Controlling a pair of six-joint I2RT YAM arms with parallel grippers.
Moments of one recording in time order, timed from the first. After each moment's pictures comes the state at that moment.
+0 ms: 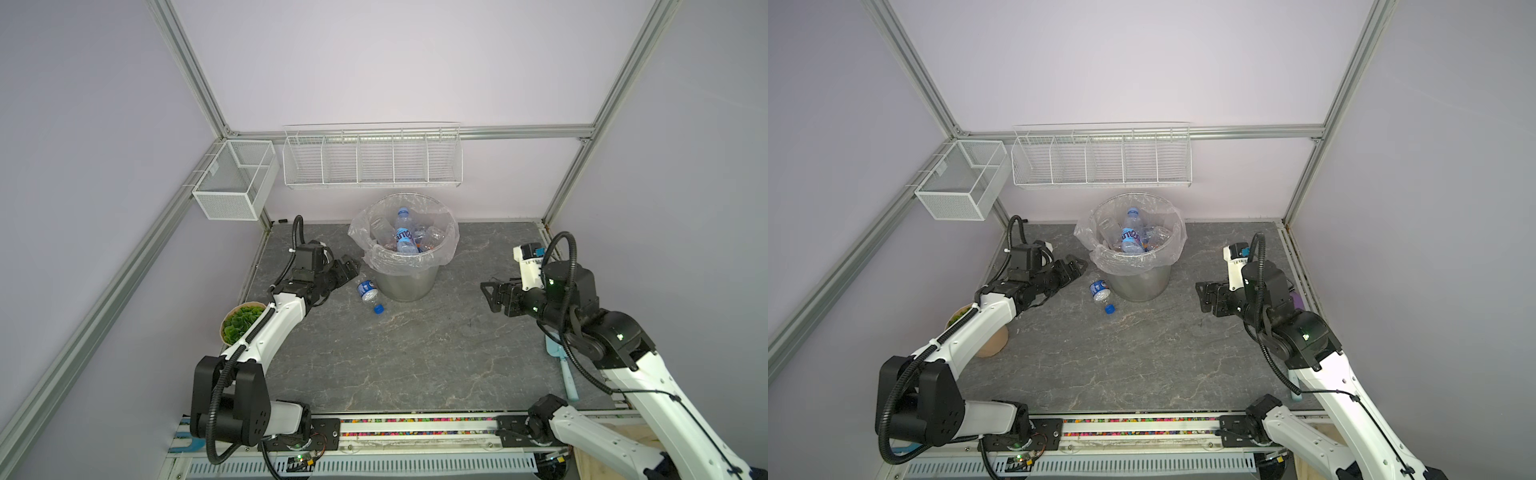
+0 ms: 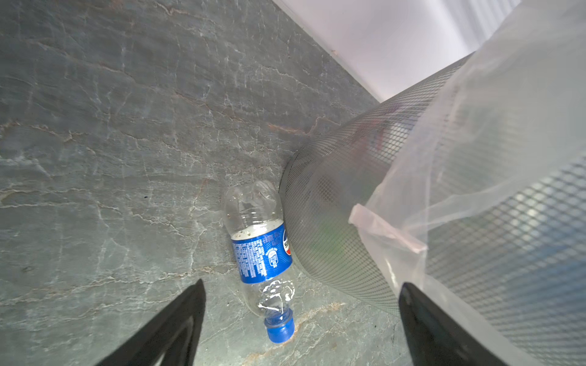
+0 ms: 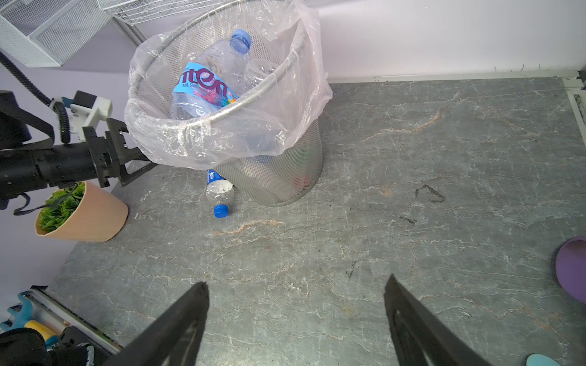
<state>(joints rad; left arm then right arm) -0.21 1.39 0.96 -0.26 0.28 -0.70 0.53 0.88 1.18 -0.85 0.04 0.34</state>
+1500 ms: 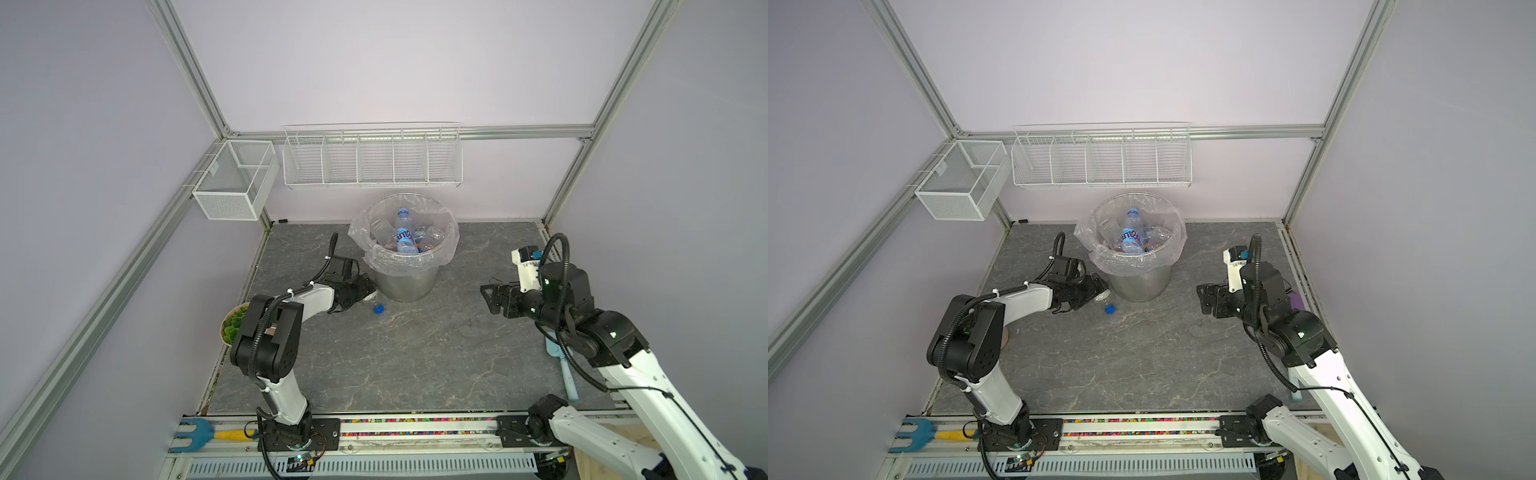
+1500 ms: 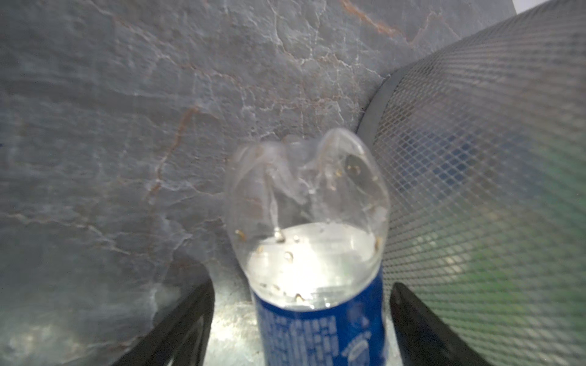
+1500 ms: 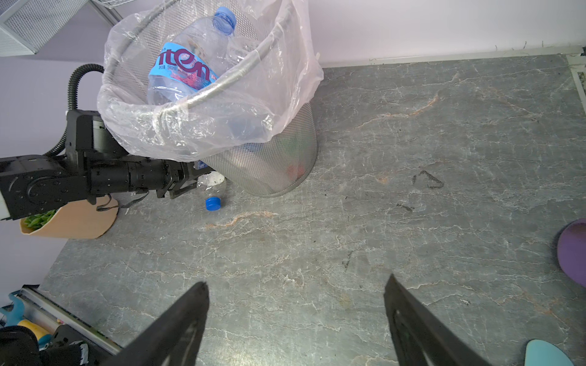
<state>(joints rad) -0.33 1.77 0.96 -0.12 0.22 -0.76 0.50 0.88 1.14 -0.85 0.02 0.34</state>
